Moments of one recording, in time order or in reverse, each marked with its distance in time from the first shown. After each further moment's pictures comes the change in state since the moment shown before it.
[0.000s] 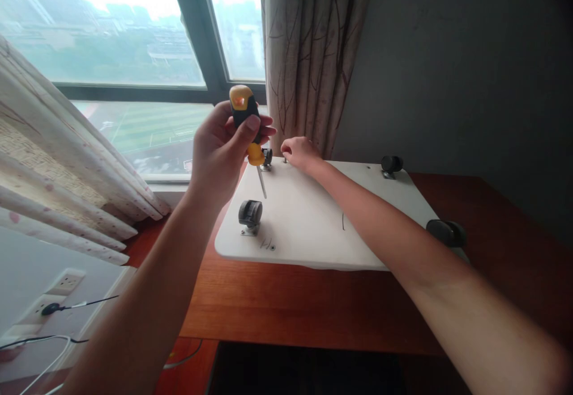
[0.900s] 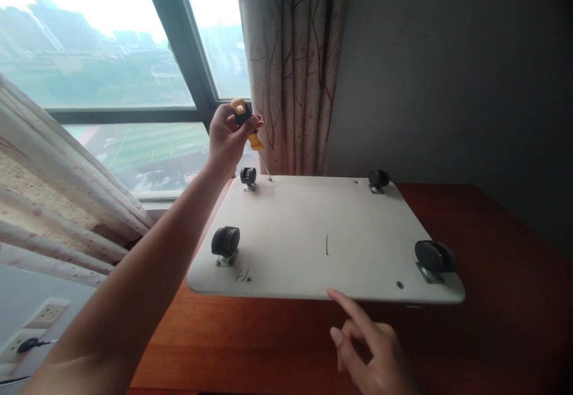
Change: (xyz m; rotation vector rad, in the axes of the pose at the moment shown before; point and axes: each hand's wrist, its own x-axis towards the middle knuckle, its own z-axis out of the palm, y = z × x) left_hand 0.106 -0.073 -0.002 0.100 0.002 0.129; right_hand -0.340 -0.009 -0.009 0.598 0.089 0.165
